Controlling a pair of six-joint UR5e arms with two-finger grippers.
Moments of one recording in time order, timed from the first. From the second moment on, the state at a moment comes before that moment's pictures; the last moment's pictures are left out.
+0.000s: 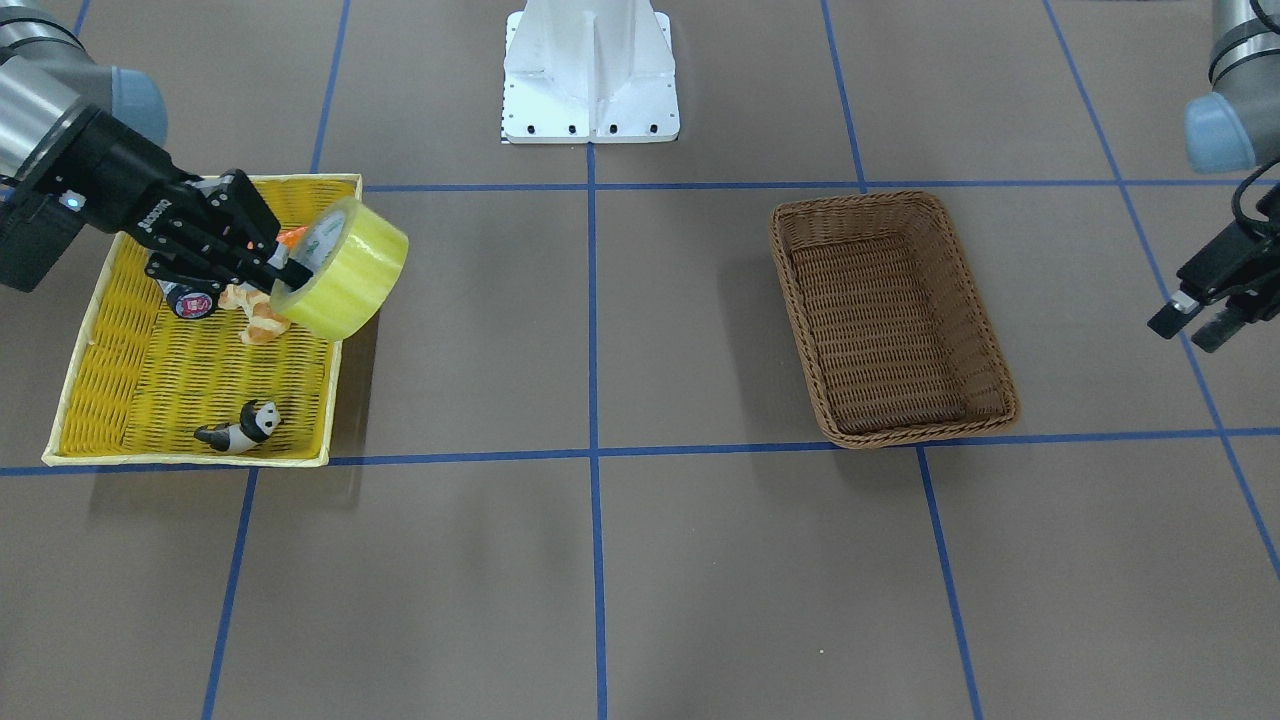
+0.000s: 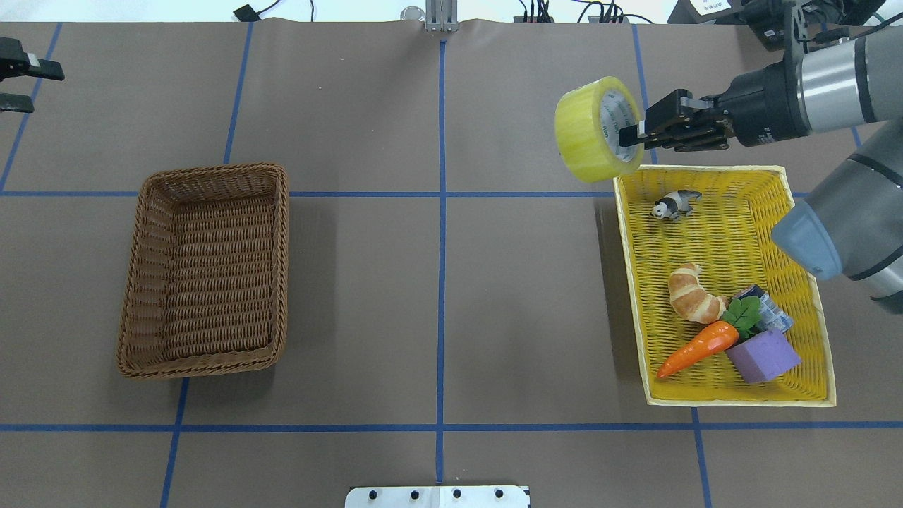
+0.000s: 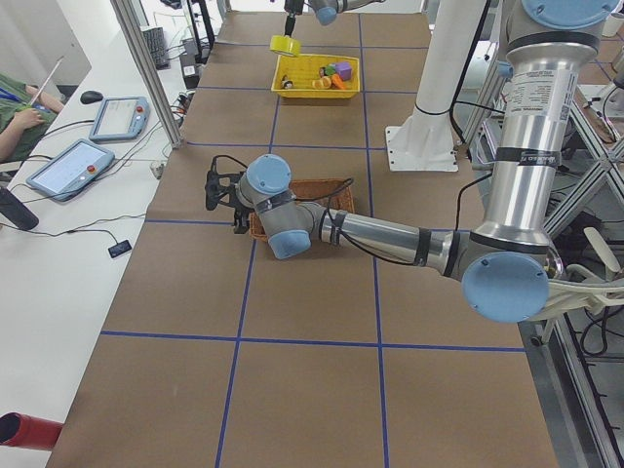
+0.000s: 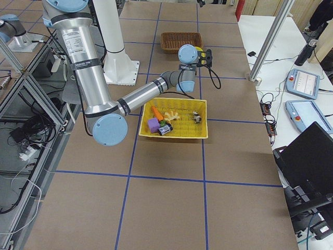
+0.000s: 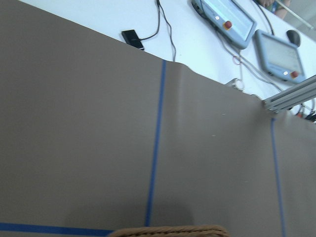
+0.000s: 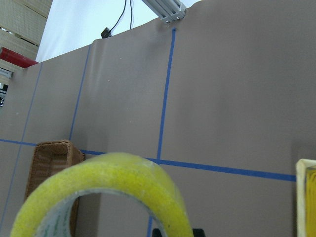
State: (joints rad) left arm -1.25 -1.73 -1.63 -2.77 -2.35 -1.53; right arm 0.98 -1.28 1.78 -0.53 2.36 1.45
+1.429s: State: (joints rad) left arm -0.62 -2.04 -1.65 -3.36 -1.69 -2.25; right arm 0.79 -1.10 1.80 -0.40 2.36 1.73
